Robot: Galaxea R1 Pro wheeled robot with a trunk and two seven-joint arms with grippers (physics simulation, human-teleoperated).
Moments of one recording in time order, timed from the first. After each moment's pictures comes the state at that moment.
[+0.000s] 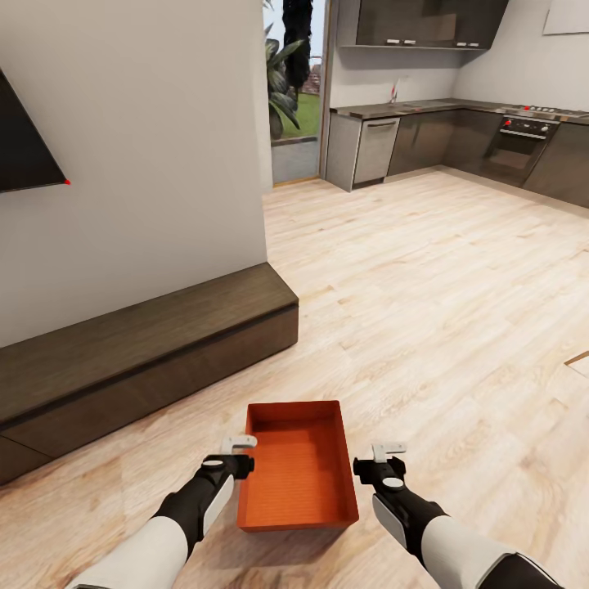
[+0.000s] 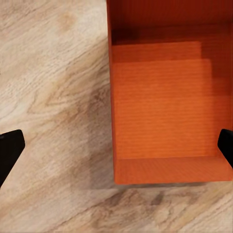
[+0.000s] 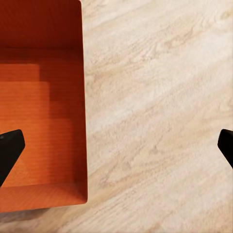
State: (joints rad) left arm -0.66 -0.14 -0.07 -0.42 0.03 0.25 0.19; right arm -0.72 0.04 0.55 -0.20 -0.45 -0.07 -0.28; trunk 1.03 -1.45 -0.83
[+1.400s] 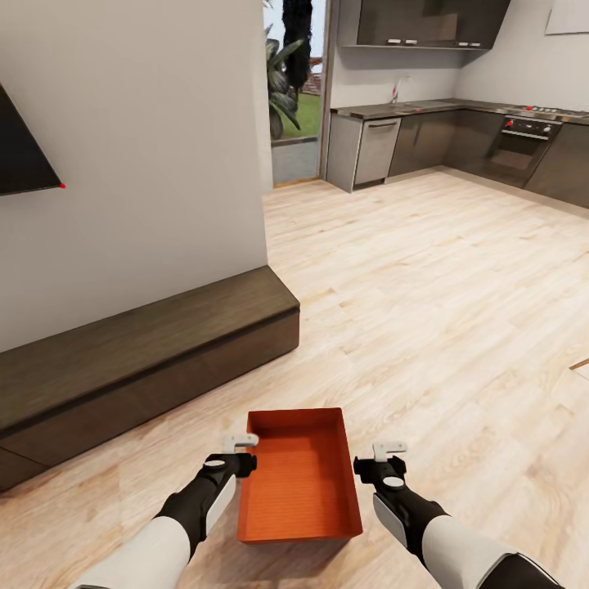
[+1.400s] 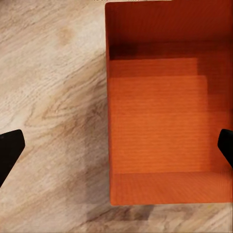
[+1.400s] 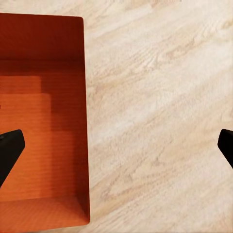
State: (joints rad) left arm -0.66 -0.15 -0.06 -0.42 0.04 0.23 0.19; right arm -0.72 0.04 0.55 -0.20 -0.45 -0.07 -0.28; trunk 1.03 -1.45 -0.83
